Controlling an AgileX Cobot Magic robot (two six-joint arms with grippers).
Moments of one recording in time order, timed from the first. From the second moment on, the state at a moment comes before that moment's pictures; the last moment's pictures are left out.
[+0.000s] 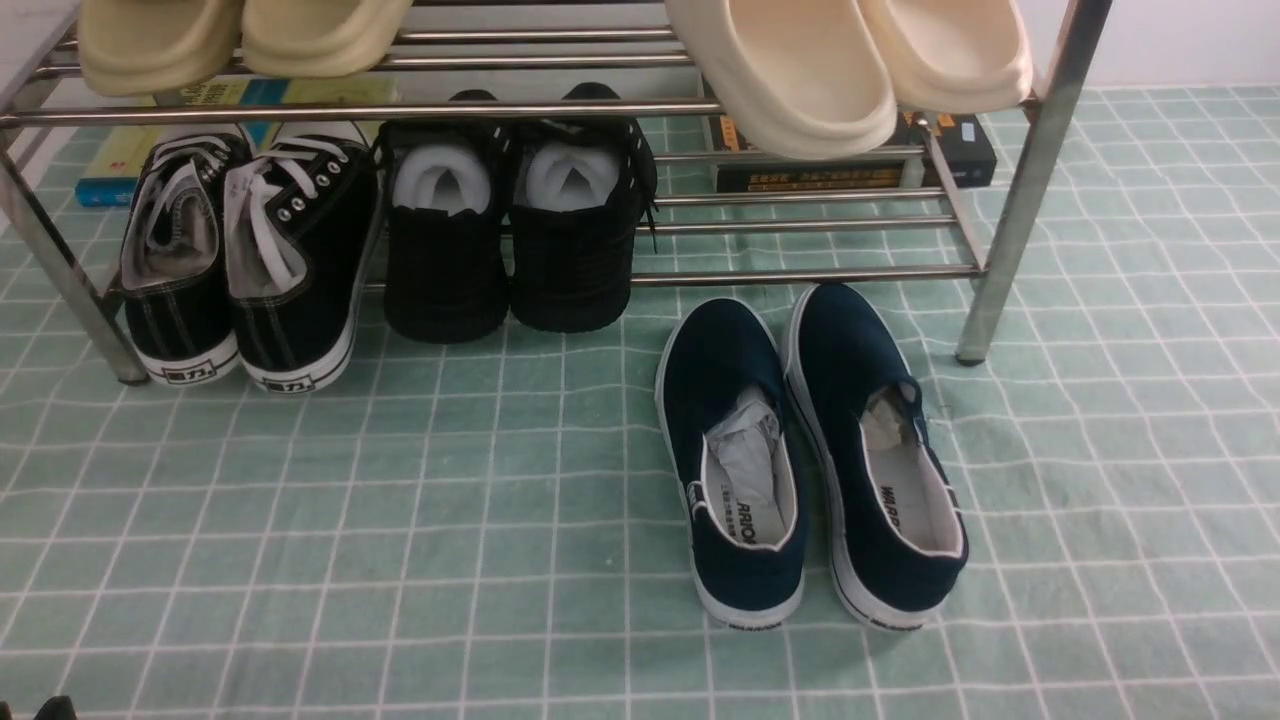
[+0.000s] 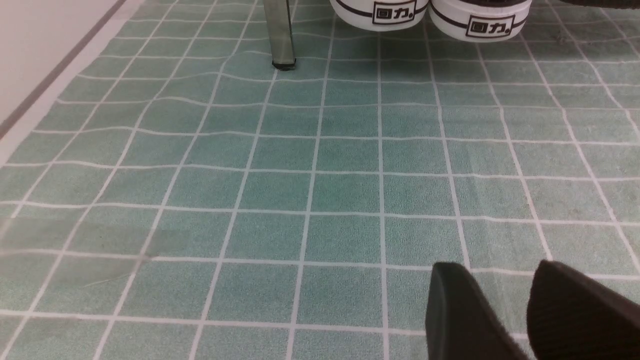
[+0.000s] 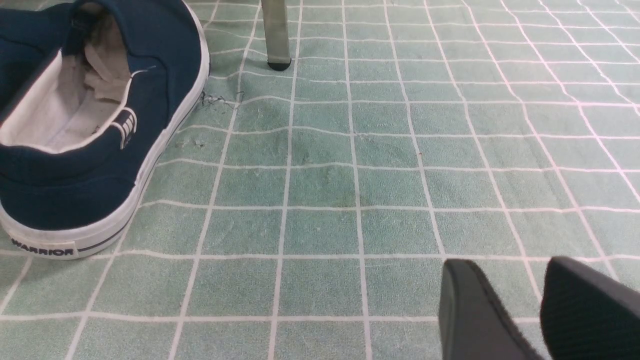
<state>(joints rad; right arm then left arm) 0.00 -0.01 0.01 0.04 0.39 0.01 0.01 -0.01 0.02 0.16 0.36 -0.12</state>
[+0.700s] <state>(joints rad) 0.00 -0.01 0.01 0.04 0.39 0.01 0.01 -0.01 0.02 -0.21 0.36 -0.45</state>
